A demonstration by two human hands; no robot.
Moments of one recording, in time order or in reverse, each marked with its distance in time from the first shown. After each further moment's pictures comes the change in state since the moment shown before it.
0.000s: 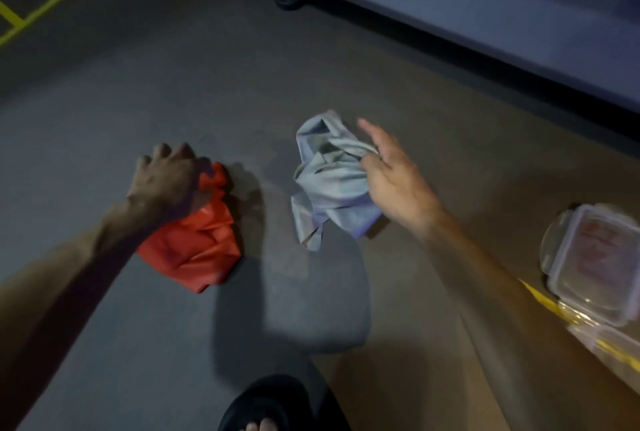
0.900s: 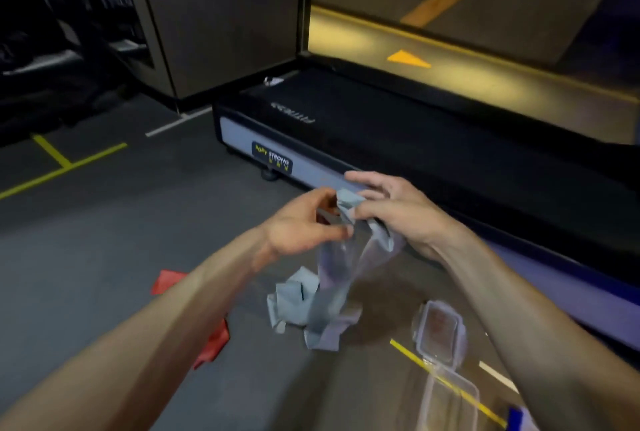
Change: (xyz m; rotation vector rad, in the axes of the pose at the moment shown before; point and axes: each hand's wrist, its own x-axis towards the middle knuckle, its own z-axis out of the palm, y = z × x) left_hand -0.172 0.125 -0.291 -1.243 0.055 0.606; right_hand -0.189 -0.273 -0.155 0.058 -0.010 -0.114
